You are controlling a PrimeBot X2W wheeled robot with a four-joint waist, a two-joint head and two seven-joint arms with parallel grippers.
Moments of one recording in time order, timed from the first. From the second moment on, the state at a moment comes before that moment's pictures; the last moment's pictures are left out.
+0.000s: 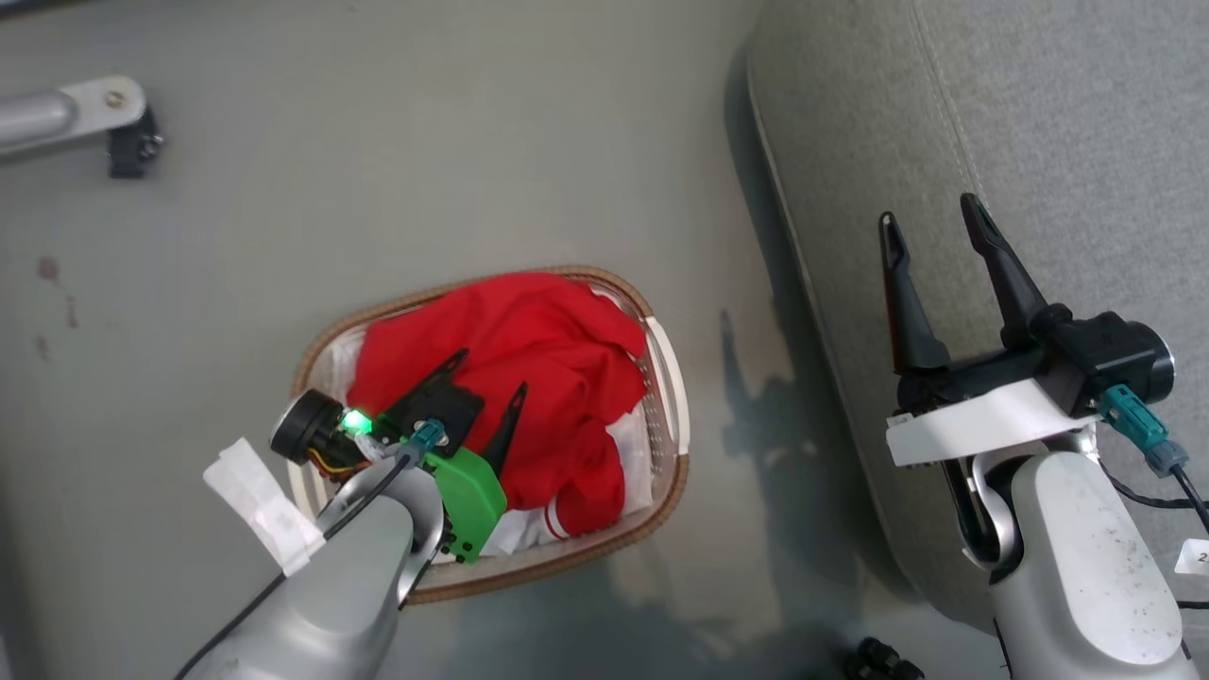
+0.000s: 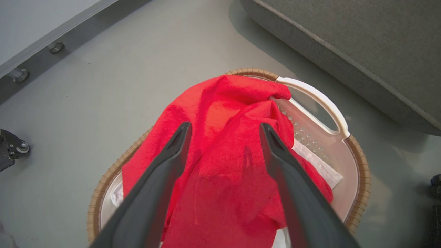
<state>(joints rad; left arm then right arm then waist) -0.61 0.13 -0.66 0.89 -0.20 -0.13 -0.26 -0.34 -0.05 0.05 0.09 0.12 0.13 -0.26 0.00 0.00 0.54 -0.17</state>
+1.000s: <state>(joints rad) -0.84 0.14 -0.90 1.15 -0.39 -0.13 -0.20 -0.40 -0.05 0.15 0.05 0.18 0.13 -0.26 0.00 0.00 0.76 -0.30</state>
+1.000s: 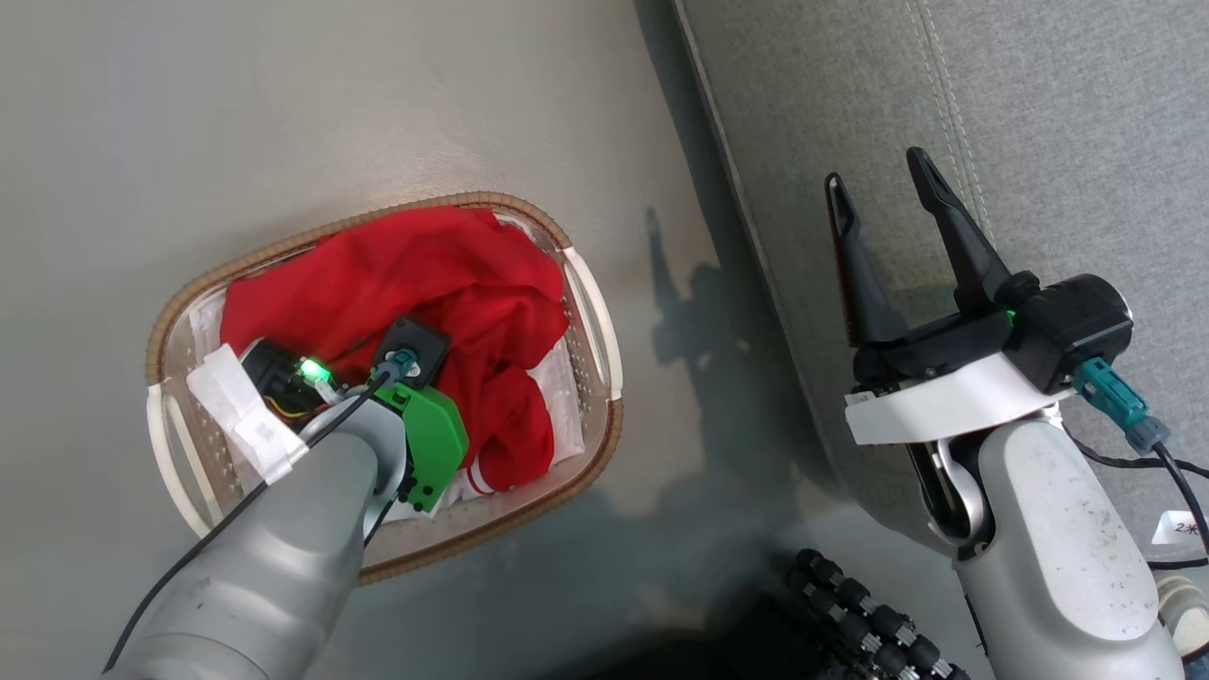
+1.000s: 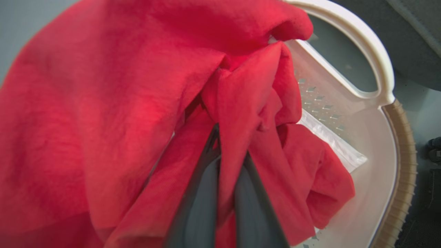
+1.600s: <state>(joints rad) -0.68 0.14 -0.80 0.90 -0.45 -0.11 -0.26 -0.34 -0.05 0.09 0.11 0.07 0.13 -0.26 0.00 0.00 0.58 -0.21</state>
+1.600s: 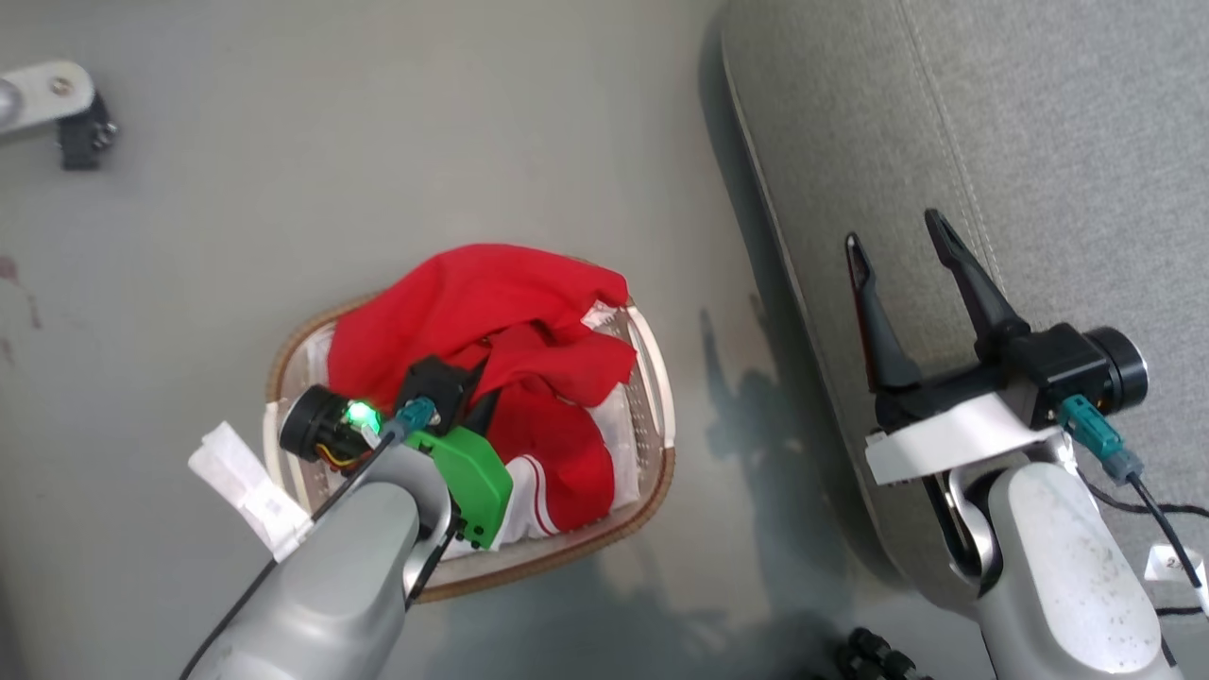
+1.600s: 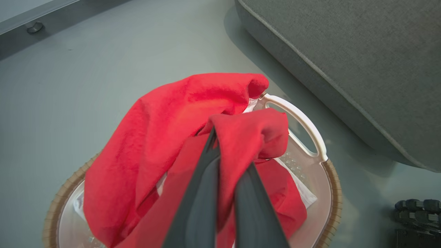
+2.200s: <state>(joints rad) -0.49 0.17 -0.66 0.54 -0.33 -0.11 -0.26 -0.14 -0.05 0.05 0.18 0.01 0.13 -0.26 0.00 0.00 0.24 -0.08</state>
